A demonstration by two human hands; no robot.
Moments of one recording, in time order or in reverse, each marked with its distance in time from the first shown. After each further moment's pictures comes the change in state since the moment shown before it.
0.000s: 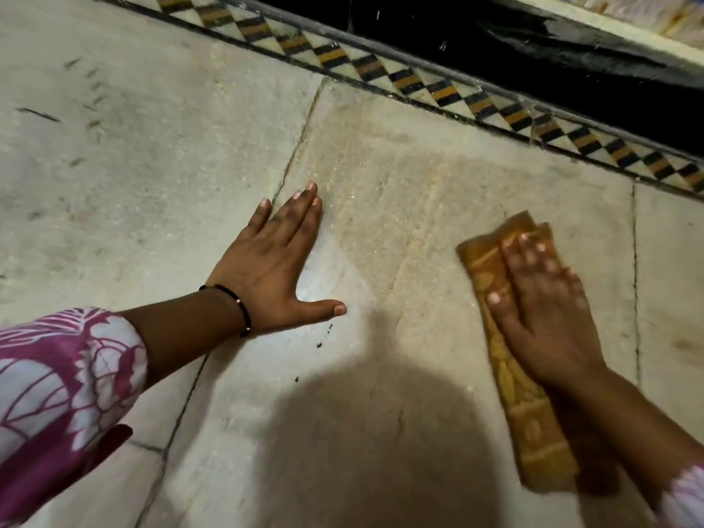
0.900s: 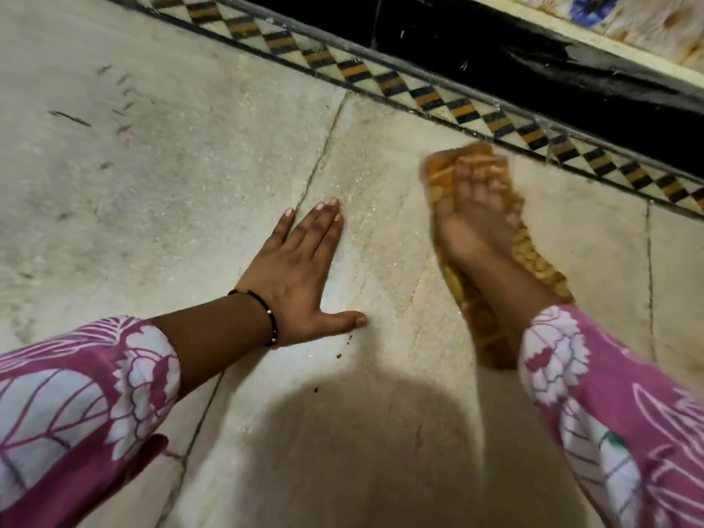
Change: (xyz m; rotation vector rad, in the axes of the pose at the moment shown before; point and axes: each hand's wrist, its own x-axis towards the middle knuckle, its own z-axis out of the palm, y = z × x) left_hand 0.000 0.003 0.003 0.003 -0.025 -0.009; right_hand 0.133 -0.091 -0.014 0.062 -0.001 0.234
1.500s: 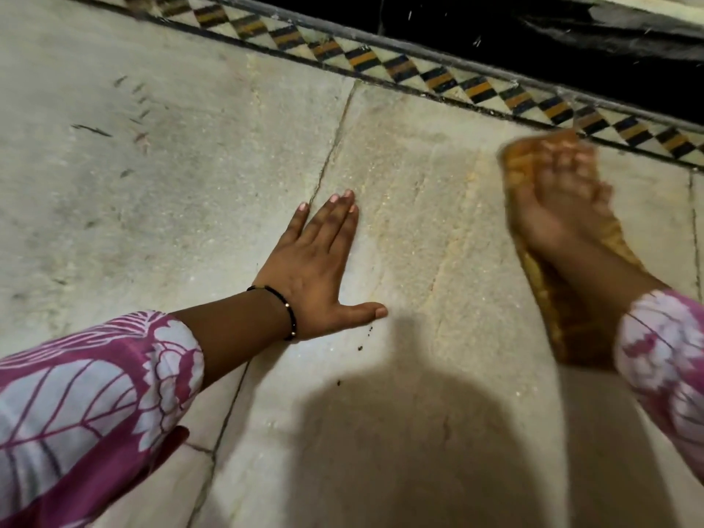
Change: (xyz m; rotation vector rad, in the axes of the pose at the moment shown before) left_hand 0.000 -0.002 -0.001 0.027 -0.014 0.010; right_hand 0.004 0.064 -0.009 0.004 0.050 0.075
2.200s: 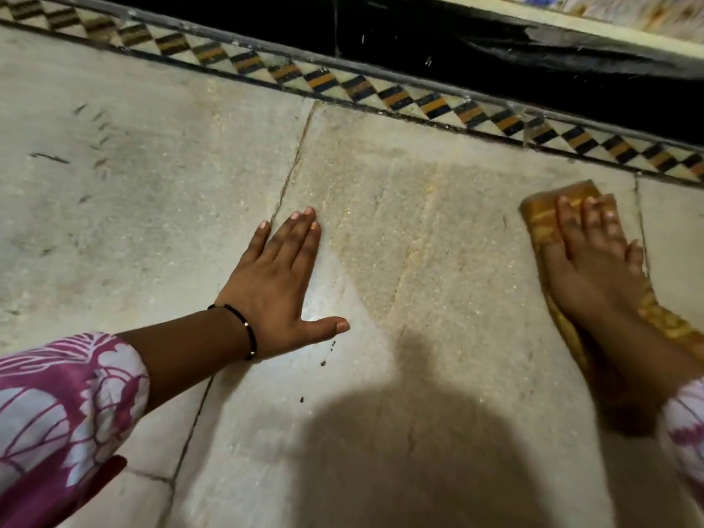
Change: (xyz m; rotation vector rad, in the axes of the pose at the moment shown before) left_hand 0.002 0.000 0.004 0.034 0.009 0.001; right_hand -0.046 0.083 0.003 0.019 0.045 0.063
